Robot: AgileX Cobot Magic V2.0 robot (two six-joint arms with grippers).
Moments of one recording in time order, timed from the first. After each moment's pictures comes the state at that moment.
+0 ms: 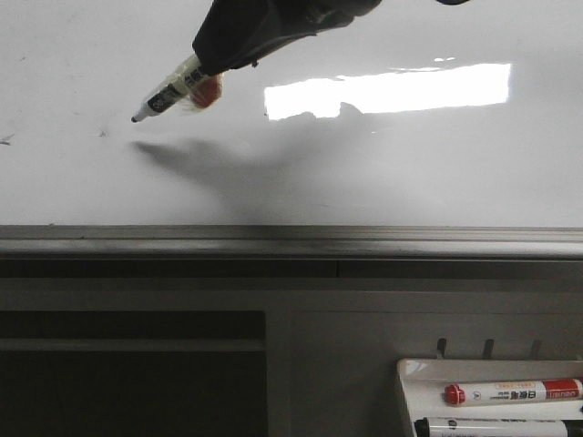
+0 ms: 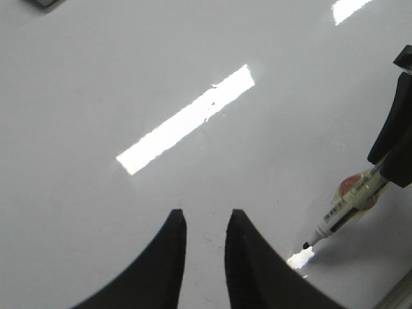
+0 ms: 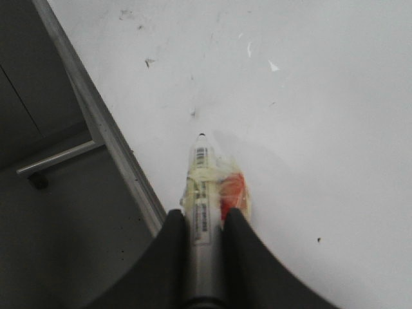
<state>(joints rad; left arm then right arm) -0.48 0.47 -0.40 0.40 -0.03 0.08 0.75 1.41 -1.03 0.58 0.27 -0.77</state>
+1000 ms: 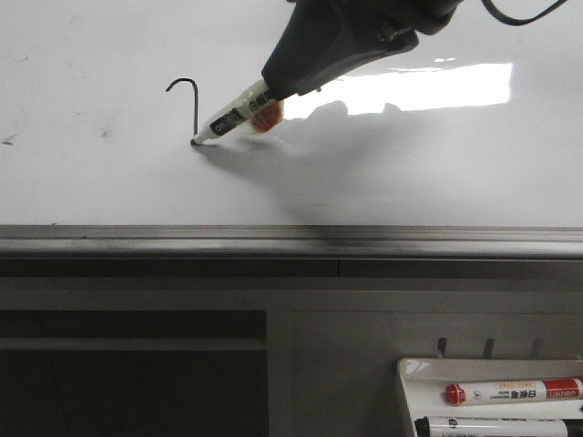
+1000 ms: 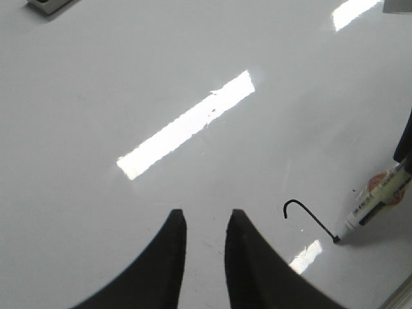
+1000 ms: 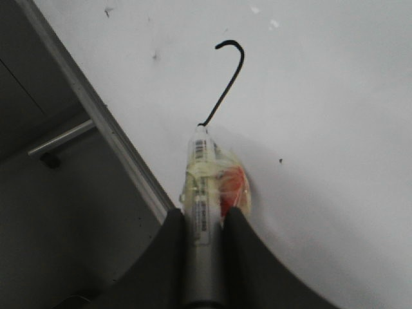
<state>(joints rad) -0.48 0.47 -0.40 0.39 -0.04 0.08 0.63 1.39 -1.00 0.60 0.41 -0.75</state>
